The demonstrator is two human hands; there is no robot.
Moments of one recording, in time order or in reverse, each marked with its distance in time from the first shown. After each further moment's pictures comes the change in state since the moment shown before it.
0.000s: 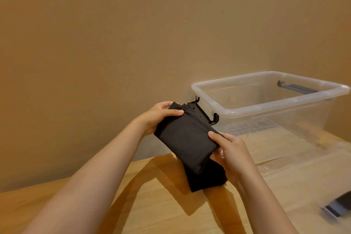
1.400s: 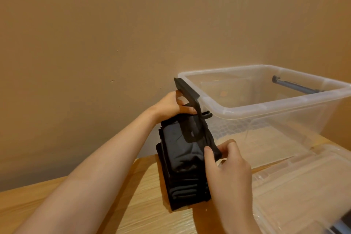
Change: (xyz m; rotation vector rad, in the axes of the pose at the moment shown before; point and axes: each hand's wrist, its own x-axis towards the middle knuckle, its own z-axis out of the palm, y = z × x) left_hand 0.117 -0.019 0.048 0.299 -0.108 0.310; right_hand 0.015 0.031 -0.011 -0.877 0.420 -0.348
